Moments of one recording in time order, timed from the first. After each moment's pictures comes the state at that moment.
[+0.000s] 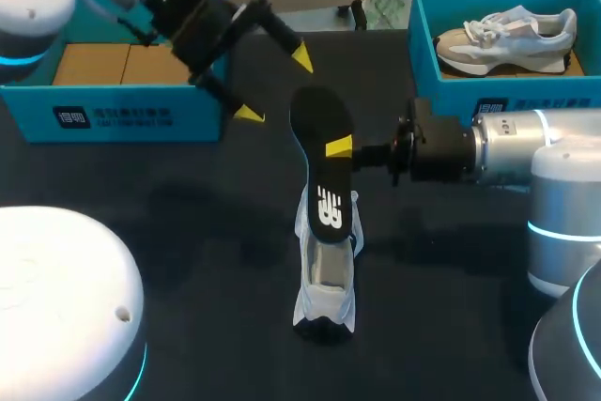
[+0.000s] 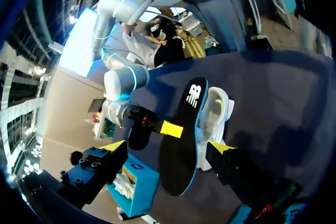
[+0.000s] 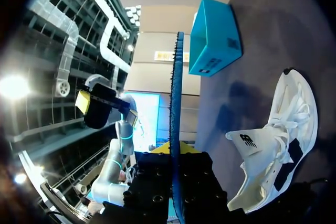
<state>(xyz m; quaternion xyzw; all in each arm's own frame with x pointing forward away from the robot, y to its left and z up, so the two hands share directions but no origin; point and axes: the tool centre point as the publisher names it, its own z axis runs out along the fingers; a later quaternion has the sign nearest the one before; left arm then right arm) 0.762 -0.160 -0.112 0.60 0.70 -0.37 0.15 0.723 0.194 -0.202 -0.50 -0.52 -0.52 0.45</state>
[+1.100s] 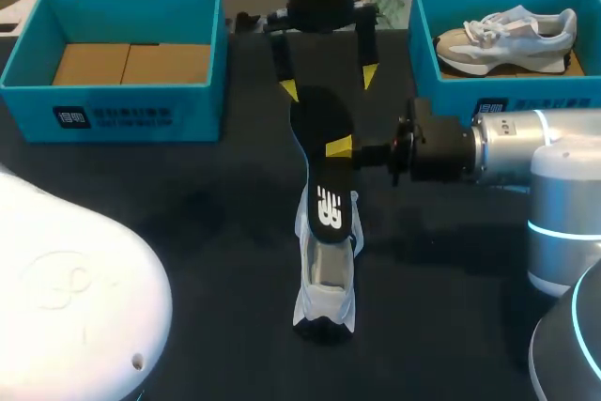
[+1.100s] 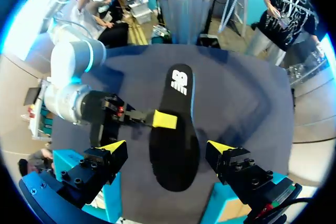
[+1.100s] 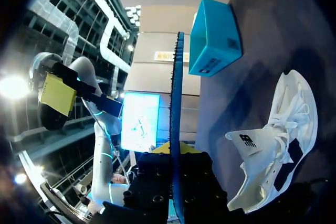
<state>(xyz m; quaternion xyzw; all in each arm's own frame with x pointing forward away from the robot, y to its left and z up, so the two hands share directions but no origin) 0.776 -0.210 -0.125 0.66 0.74 -0.12 -0.06 0.723 0.194 -0.202 -0.50 -0.52 -0.52 0.45</state>
